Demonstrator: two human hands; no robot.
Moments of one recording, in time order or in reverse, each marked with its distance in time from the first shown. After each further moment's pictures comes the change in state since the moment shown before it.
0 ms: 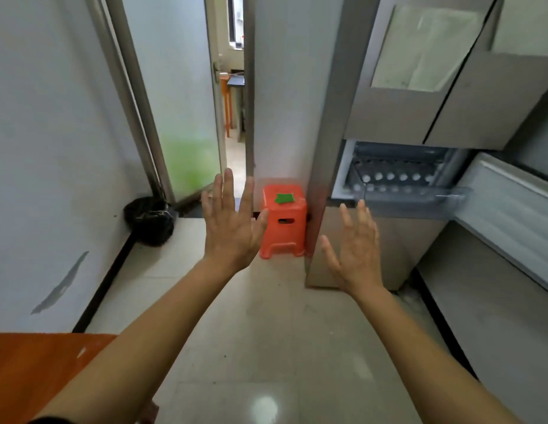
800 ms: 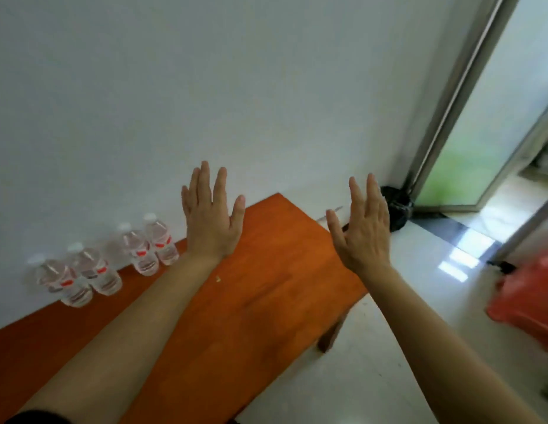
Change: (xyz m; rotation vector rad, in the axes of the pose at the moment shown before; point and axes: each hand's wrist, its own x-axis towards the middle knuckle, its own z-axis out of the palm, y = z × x) left_hand -0.411 -0.315 -0.401 0.483 0.305 -0.775; right_hand -0.196 -0.552 0.027 0.607 -0.132 -0.678
